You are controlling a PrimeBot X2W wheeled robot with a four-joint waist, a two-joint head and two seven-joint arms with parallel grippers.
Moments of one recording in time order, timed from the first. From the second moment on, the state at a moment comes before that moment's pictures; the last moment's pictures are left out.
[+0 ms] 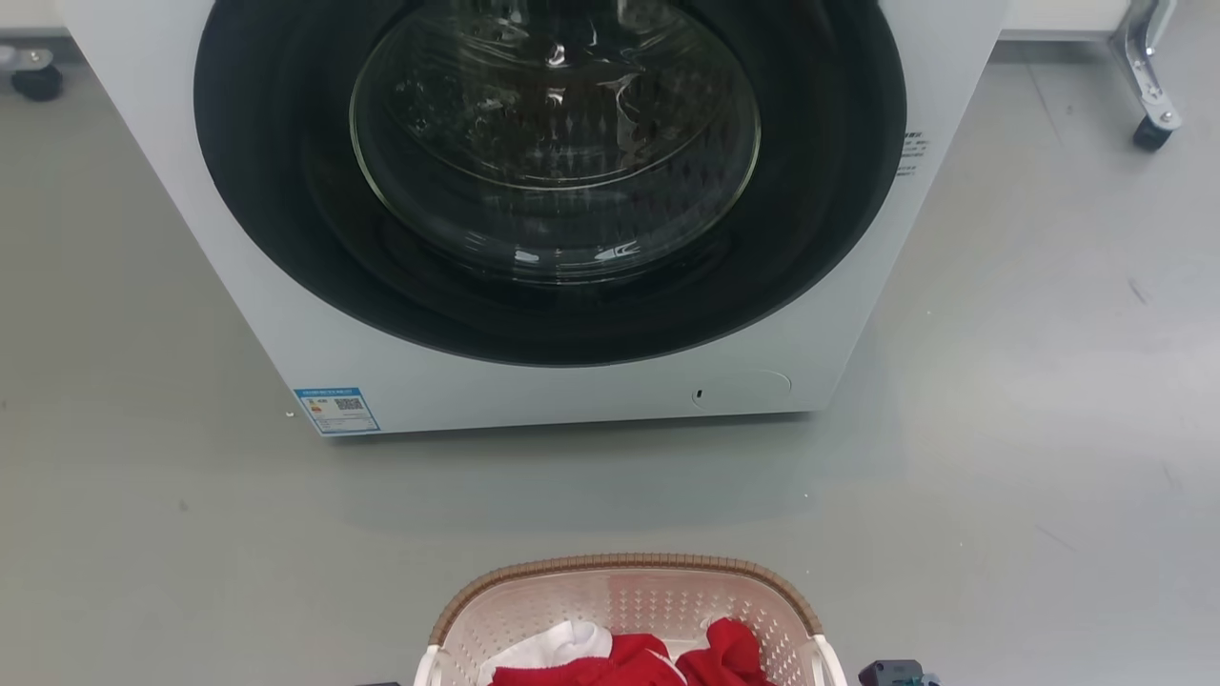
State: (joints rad) left arm -0.39 0.05 -0.78 1.12 -0.92 0.10 0.01; right arm -0.45 -0.07 1.03 1.03 1.01 -0.13 0.03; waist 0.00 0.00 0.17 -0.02
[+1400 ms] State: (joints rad) left arm -0.37 0.04 -0.84 1.15 -0.98 0.11 0.05; right arm -0.44 -0.06 1.11 1.10 1.12 -0.13 0.06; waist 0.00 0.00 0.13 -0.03
